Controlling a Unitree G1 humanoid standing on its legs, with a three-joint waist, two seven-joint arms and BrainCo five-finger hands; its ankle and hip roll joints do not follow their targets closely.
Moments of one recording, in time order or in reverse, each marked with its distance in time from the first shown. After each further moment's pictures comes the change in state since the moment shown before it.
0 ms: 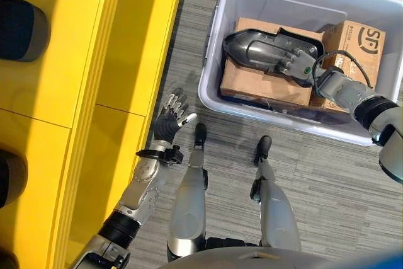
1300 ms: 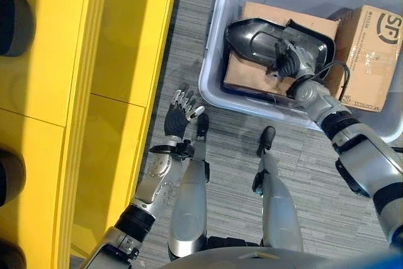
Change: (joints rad) left arm -0.059 -0.103 -0.031 0.041 0.004 -0.012 0.075; right arm 0.161 0.353 -0.749 0.046 1.155 -0.019 -0.090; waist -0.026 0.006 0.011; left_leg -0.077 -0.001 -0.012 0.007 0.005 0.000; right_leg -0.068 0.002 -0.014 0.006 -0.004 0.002
